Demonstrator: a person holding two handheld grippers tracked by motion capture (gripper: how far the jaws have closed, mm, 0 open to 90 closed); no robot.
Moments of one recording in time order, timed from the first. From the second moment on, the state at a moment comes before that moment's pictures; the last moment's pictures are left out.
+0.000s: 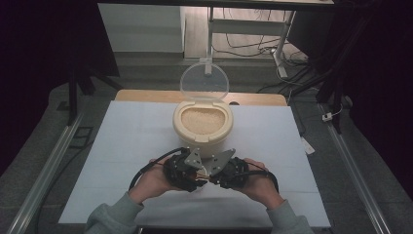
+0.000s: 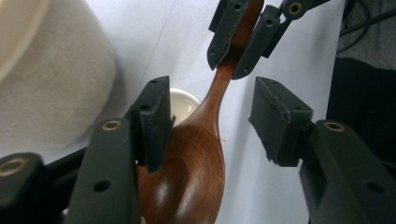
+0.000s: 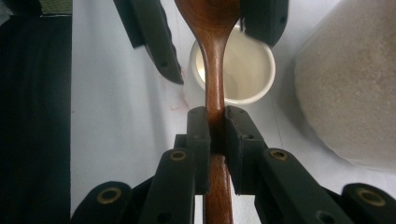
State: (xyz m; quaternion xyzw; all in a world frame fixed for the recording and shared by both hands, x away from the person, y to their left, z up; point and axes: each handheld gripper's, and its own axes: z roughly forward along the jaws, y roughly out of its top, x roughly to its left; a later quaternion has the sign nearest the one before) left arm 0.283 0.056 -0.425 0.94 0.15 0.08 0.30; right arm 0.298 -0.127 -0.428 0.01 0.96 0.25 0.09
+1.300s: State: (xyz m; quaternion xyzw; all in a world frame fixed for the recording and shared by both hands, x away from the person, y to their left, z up) left arm 0.293 0.055 -0.441 0.95 0.12 0.04 0.30; right arm 0.295 -0.135 -0.424 -0.01 0.94 0.32 0.11
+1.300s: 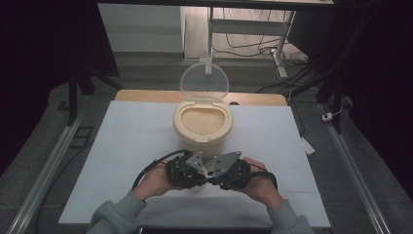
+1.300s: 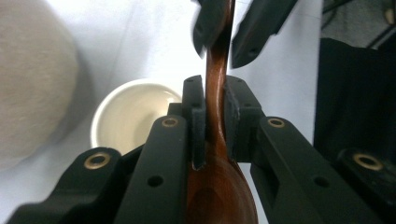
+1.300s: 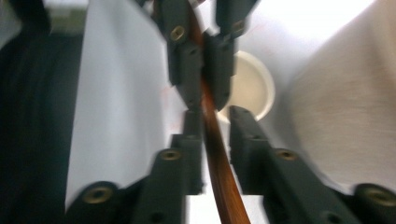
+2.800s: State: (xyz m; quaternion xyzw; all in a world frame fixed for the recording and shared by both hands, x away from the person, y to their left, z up) left arm 0.272 0.048 -0.439 0.90 0.17 0.19 0.37; right arm 0.284 -0.192 -0.444 0.43 0.70 0.56 0.06
